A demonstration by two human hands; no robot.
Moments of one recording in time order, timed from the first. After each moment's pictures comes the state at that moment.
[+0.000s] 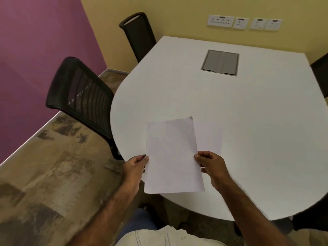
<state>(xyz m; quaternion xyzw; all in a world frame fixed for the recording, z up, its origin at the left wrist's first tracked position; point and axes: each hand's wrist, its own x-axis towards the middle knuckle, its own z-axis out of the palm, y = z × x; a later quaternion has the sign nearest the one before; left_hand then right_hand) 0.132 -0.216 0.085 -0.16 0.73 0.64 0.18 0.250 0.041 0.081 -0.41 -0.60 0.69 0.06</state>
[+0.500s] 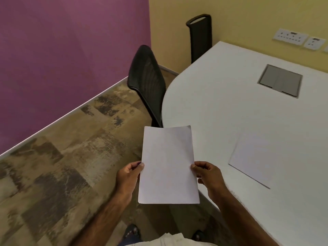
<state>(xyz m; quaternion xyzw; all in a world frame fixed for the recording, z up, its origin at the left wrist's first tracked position) 0.129 -0.460 0.084 -0.25 0.67 0.69 0.12 0.177 -0.182 0.086 -0.33 -0.65 0.68 -0.05</state>
